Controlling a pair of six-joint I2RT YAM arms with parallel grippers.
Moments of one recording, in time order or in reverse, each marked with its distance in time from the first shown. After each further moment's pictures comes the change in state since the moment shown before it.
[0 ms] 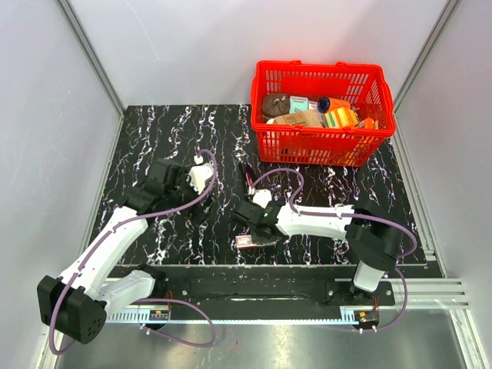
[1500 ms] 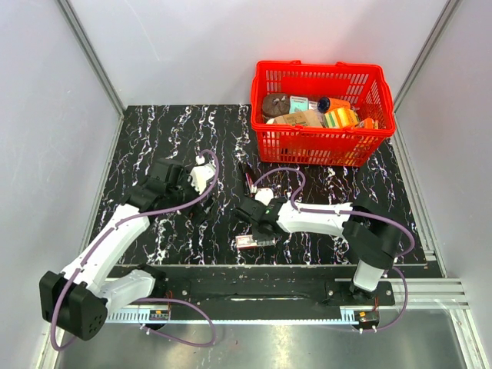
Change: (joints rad) left arm 0.000 0.025 0.000 0.000 -0.001 0.011; right arm -0.042 0.013 -0.019 0.042 -0.031 -0.018
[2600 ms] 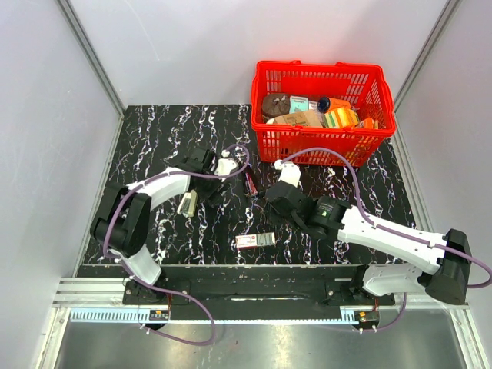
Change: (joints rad) left arm -0.028 0.623 0.140 0.287 -0.188 0.047; right arm -0.002 -0.514 -0.033 0.026 0.101 -0.130
